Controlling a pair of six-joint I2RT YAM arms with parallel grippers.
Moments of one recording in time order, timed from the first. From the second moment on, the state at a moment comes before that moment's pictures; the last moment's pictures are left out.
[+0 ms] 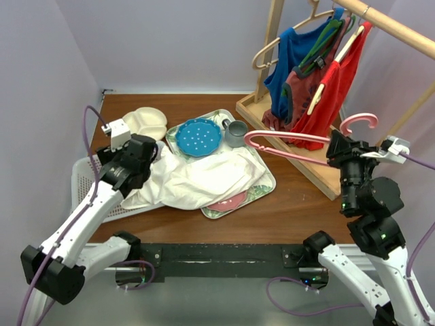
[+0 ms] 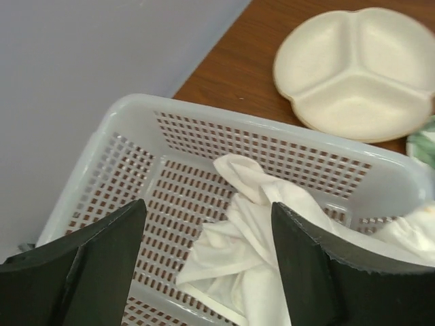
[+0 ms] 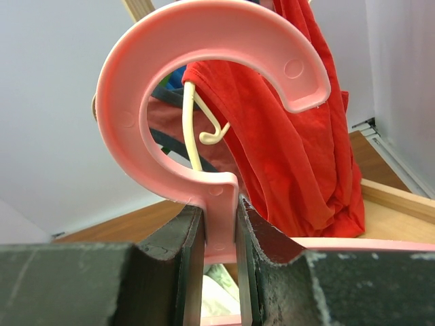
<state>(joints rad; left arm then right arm) -0.43 1.02 0.94 -0.74 -1.07 -0.56 0.49 0.50 0.97 -0.26 0.63 0.30</state>
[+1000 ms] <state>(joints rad) -0.89 1.19 0.96 -0.58 0.02 0.52 0.49 0.45 0.96 -0.25 0.63 0.27</state>
